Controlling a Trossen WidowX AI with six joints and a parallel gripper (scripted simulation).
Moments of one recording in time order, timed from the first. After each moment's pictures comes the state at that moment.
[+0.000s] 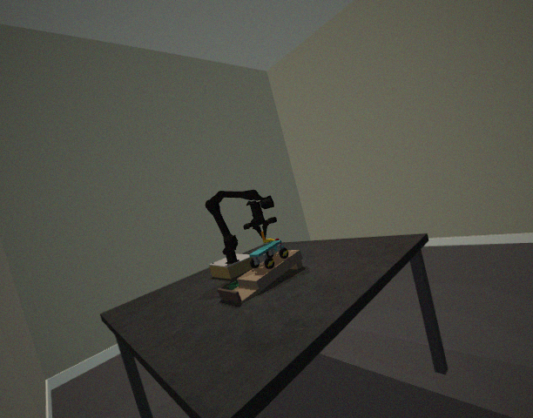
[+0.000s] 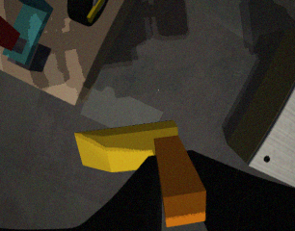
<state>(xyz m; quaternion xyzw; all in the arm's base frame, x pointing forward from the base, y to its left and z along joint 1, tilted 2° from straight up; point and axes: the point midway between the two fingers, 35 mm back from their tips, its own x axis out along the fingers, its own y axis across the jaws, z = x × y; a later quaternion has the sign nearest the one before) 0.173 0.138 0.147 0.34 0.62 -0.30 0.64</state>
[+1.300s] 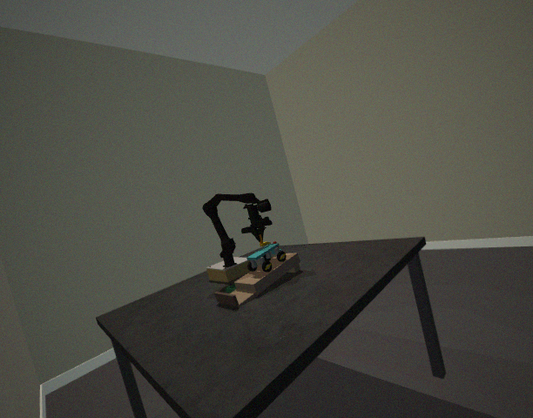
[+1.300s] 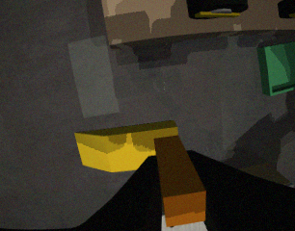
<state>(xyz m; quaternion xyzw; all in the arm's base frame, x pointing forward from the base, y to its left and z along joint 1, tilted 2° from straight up) 0.177 0.130 0.147 0.00 0.69 0.02 0.73</state>
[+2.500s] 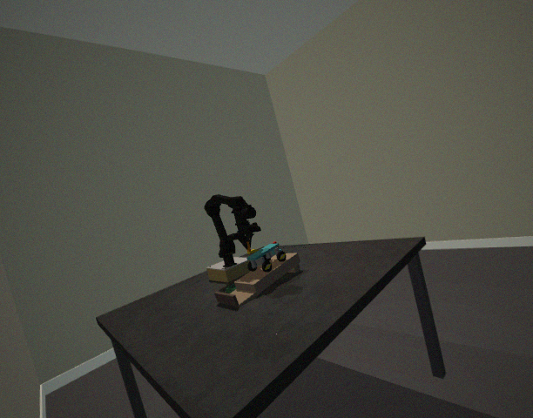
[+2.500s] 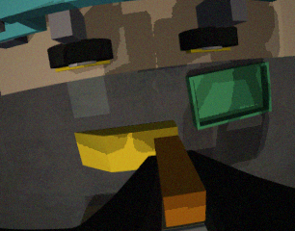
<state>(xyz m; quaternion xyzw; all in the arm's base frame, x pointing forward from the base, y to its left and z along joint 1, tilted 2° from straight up) 0.213 0.014 0.139 -0.02 0.69 0.02 0.72</state>
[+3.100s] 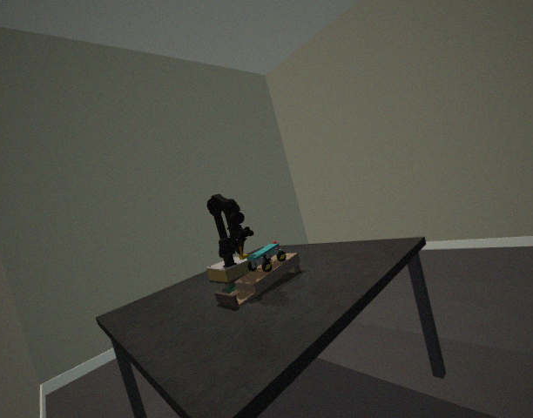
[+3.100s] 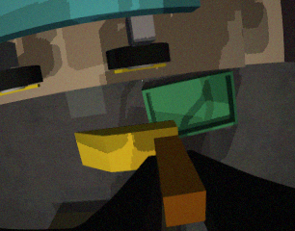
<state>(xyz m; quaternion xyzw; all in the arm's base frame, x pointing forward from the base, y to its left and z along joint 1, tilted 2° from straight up) 0.226 -0.047 0.132 -0.02 0.69 0.02 0.72</state>
